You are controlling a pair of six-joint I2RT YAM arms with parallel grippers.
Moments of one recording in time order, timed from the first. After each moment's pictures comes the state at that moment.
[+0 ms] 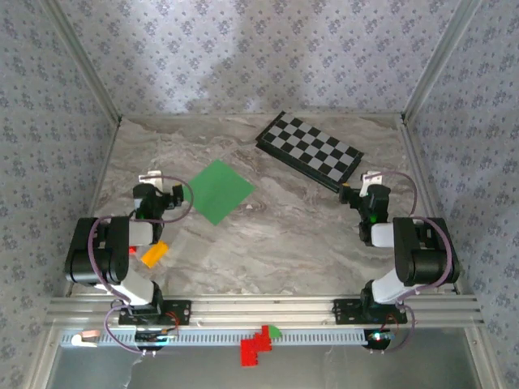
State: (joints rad) left arm 0.01 1.54 0.40 0.70 -0.08 -0.03; right arm -0.02 1.53 0.36 0.75 0.08 0.00
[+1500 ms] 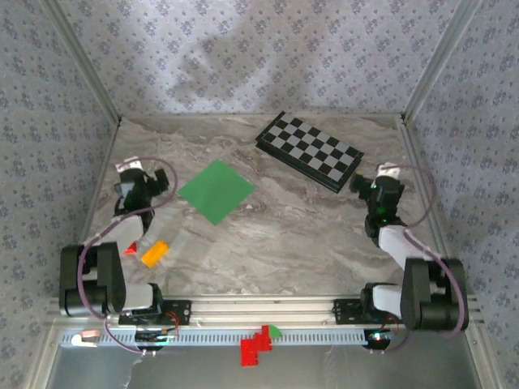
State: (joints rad) left arm 0.07 1.30 0.59 0.25 -0.22 -0.23; right arm -0.05 1.17 0.48 0.33 0.22 0.19
